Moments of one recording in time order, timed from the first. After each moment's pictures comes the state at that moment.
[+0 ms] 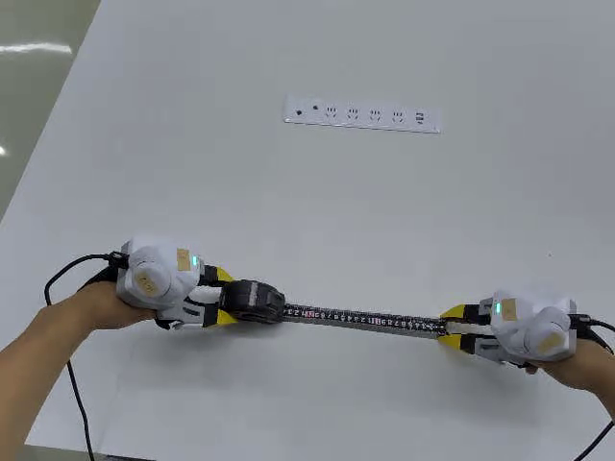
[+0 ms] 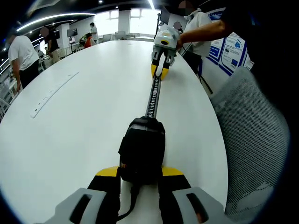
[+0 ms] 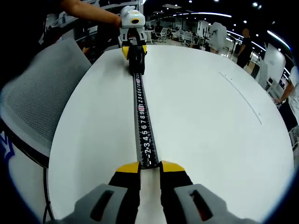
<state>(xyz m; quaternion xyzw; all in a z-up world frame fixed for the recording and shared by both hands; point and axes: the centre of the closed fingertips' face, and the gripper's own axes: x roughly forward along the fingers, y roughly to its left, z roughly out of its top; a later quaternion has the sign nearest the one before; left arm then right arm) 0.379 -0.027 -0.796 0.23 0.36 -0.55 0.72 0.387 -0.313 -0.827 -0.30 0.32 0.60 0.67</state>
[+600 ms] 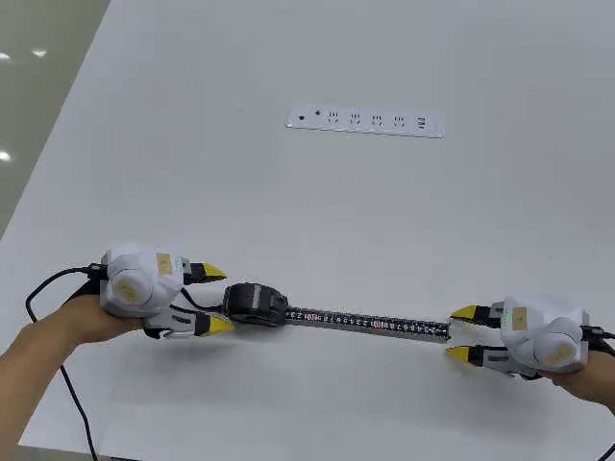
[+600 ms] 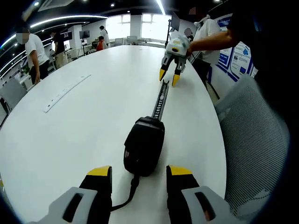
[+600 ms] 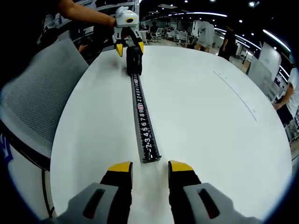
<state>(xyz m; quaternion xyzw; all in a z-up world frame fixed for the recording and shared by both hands) 0.373 -0.008 -0.782 0.21 0.35 -0.51 0.76 0.381 -0.325 -0.819 -0.30 0.32 0.58 0.69</state>
